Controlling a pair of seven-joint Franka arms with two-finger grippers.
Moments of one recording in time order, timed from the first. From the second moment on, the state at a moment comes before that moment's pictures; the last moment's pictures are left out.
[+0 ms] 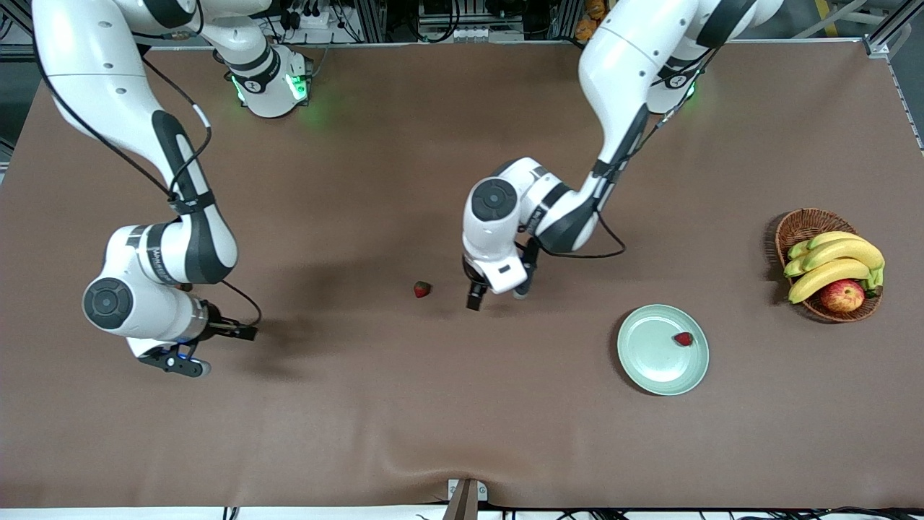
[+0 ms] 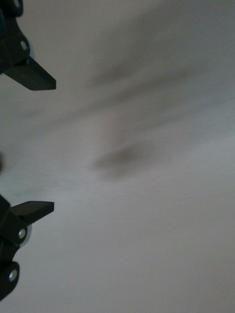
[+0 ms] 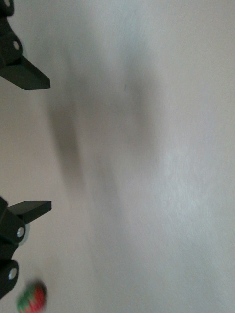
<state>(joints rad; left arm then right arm) -0.69 0.79 -0.08 -1.43 0.10 2.35 -2.06 0.06 0.62 -0.04 -1.63 -0.02 2.14 0.22</state>
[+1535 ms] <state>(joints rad) -1.00 1.04 0.15 -1.25 0.40 2.63 -1.51 -0.17 0.64 -0.05 -1.75 -0.06 2.14 -0.27</state>
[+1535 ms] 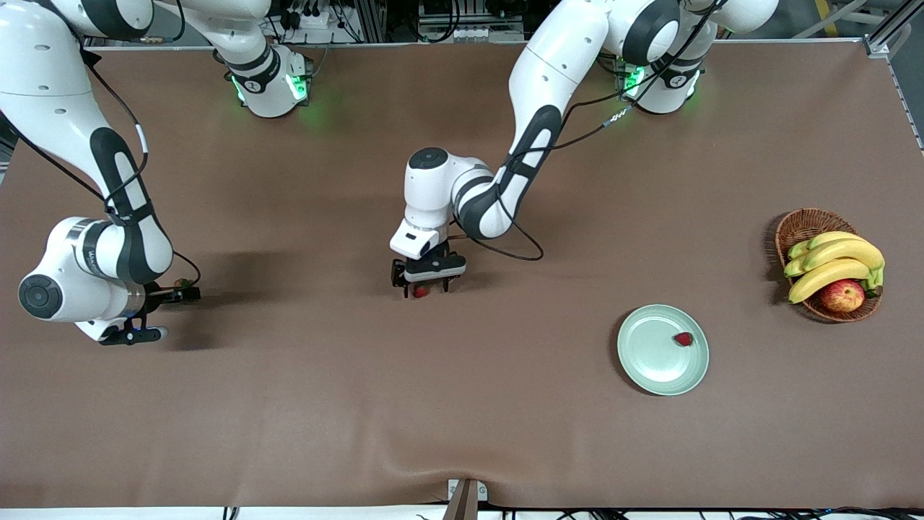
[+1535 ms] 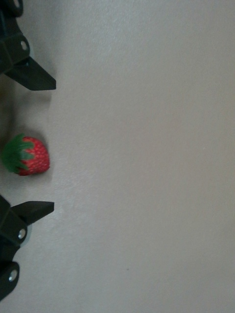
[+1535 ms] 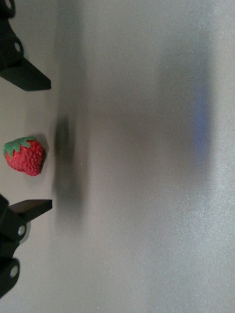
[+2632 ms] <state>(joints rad) -1.05 1.05 0.19 -1.25 0.40 2.64 -1.49 -0.17 0.64 -0.06 -1.77 -0.06 2.13 -0.31</state>
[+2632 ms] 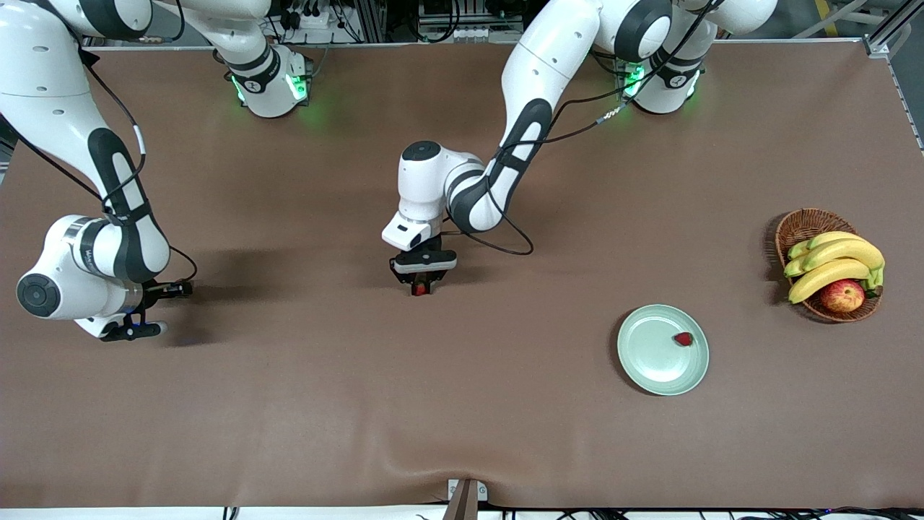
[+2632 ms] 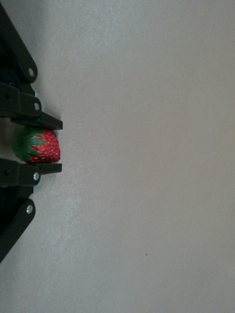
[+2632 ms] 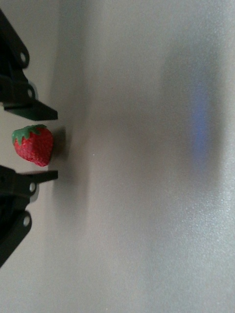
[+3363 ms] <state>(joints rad) -0.83 0.87 0.21 -1.22 0.15 2.33 -1.50 -0.17 0.64 -0.06 -1.76 -0.06 2.13 -0.31</state>
